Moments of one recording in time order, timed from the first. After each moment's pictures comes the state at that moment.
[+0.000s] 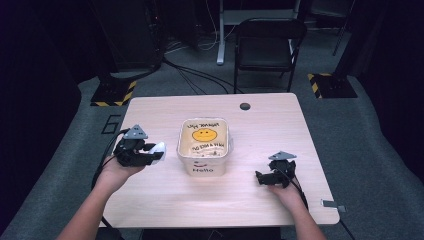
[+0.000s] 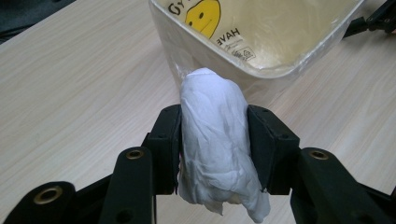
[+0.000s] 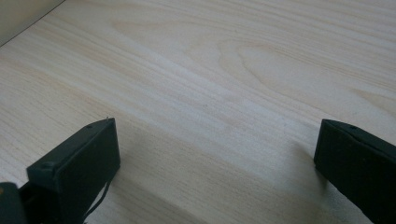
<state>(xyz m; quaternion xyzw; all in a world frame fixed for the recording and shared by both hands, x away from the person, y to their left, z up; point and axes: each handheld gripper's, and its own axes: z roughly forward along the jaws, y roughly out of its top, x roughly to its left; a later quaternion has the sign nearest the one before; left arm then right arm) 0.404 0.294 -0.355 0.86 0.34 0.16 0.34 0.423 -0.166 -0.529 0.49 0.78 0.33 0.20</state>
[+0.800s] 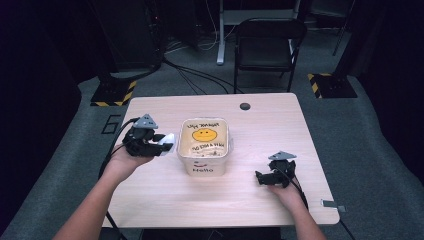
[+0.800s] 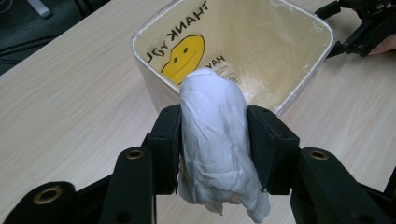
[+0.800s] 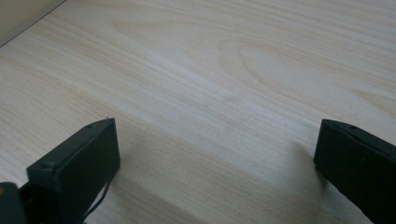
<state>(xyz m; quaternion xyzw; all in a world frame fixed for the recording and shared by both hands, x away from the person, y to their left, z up) 0.418 0.267 -0.330 0.87 0.31 0.15 0.35 0.423 -0.166 -0.529 0.49 0.78 0.33 0.20</state>
